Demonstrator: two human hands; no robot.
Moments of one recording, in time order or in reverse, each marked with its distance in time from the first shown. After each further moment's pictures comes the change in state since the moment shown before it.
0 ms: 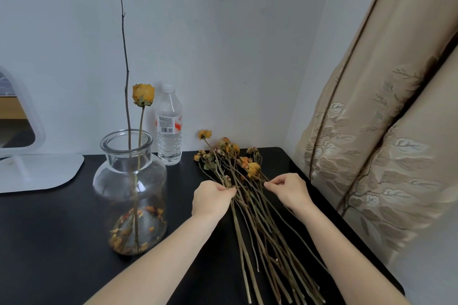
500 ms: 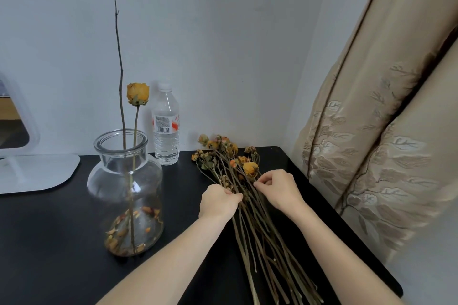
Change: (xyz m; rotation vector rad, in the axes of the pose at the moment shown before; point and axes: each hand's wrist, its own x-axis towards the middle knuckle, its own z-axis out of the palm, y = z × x) left_hand -0.001 0.004 0.020 -0.014 -0.048 -0.071; right_hand -0.009 -0.013 0.006 -0.169 -0.017 -0.167
